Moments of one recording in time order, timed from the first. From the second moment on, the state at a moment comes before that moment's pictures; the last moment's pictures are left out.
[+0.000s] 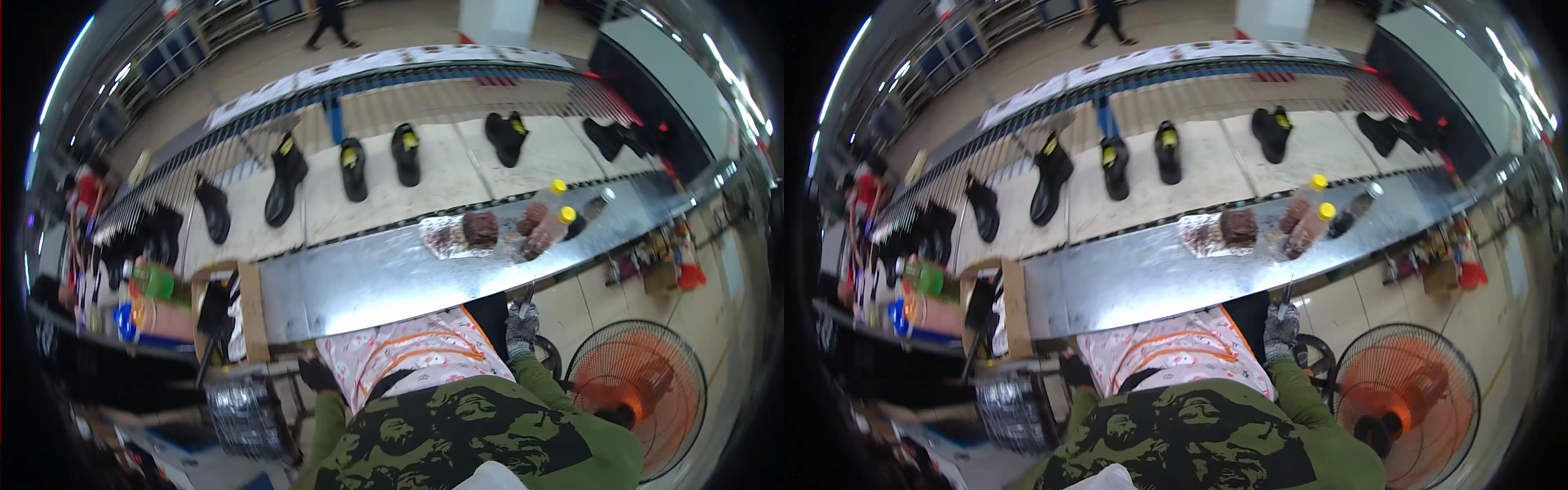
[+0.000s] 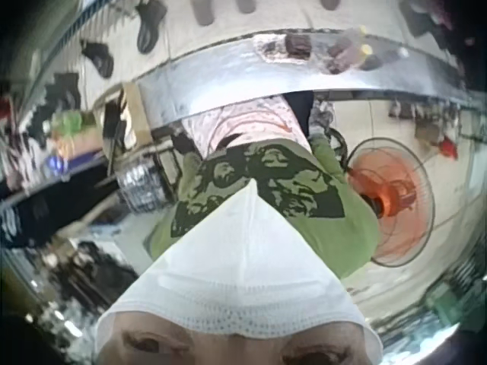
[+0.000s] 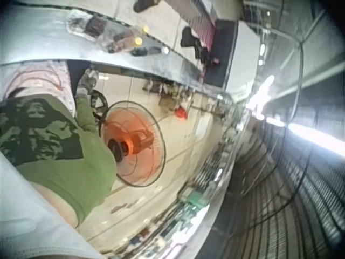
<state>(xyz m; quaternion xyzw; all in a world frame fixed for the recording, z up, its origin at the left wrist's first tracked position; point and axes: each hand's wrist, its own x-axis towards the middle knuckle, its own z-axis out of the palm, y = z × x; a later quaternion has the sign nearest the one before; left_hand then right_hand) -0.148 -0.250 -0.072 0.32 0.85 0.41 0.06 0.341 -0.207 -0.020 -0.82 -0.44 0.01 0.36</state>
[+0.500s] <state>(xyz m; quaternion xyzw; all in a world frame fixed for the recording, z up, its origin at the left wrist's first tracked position) -0.025 -0.078 0.023 0.70 0.66 0.26 0.08 0.244 -0.150 0.035 -0.53 -0.19 0.70 0.43</state>
